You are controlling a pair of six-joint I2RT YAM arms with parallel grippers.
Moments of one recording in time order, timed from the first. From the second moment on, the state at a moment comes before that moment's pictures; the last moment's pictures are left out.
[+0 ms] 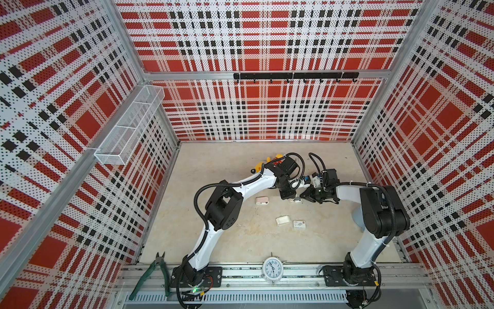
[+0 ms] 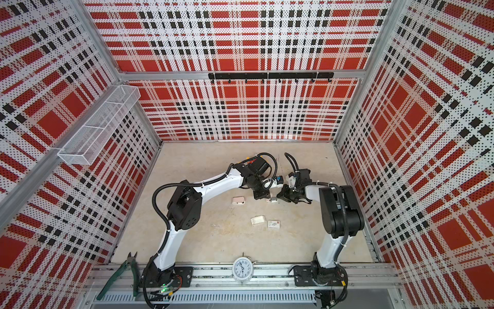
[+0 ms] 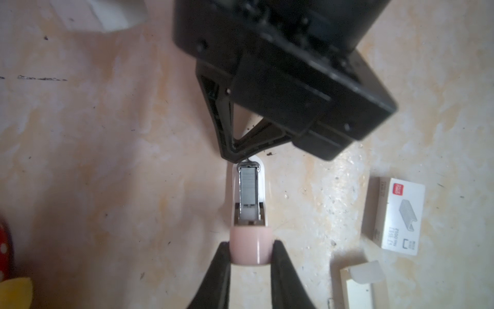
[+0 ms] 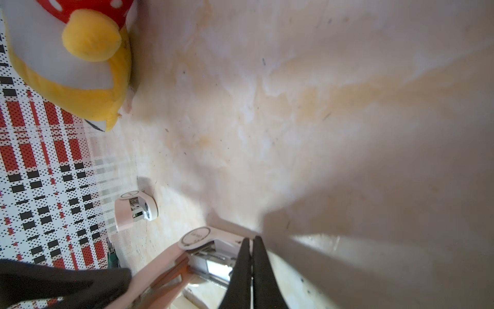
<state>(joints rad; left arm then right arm) -0.81 2.25 1.89 -0.78 0.31 0.58 0.12 1.79 0.87 -0.18 -0.60 0.43</state>
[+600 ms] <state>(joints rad) -0.82 2.29 1.92 -0.75 0.32 0.58 0.12 1.79 0.87 -0.18 -0.60 0.43</state>
